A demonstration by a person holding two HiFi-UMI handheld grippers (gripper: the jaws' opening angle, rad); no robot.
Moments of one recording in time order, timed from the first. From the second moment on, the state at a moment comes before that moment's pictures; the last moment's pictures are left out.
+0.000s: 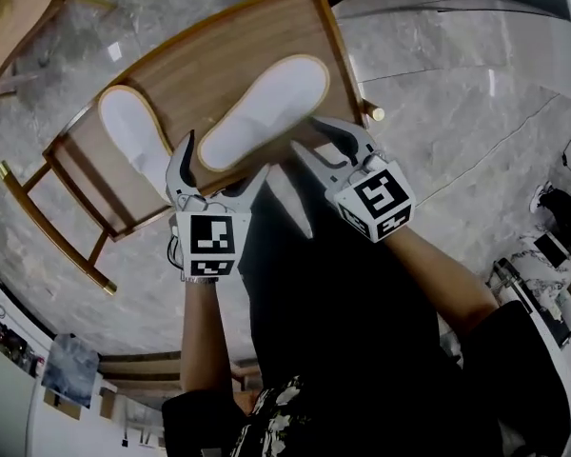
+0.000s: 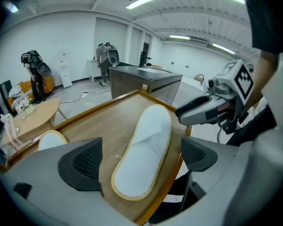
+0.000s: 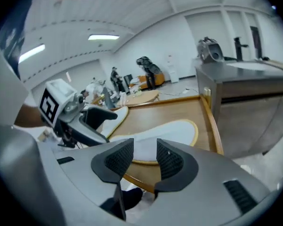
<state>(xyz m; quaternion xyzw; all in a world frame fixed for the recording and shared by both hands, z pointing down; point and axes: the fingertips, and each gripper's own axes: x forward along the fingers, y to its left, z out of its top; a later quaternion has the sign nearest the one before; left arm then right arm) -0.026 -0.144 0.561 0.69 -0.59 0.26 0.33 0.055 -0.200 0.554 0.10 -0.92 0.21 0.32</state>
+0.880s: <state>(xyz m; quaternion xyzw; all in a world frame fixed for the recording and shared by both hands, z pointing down) 0.011 -0.142 0.613 0.74 -0.43 0.25 0.45 0.027 -0.216 0.607 0.19 -0.79 0.47 0.32</state>
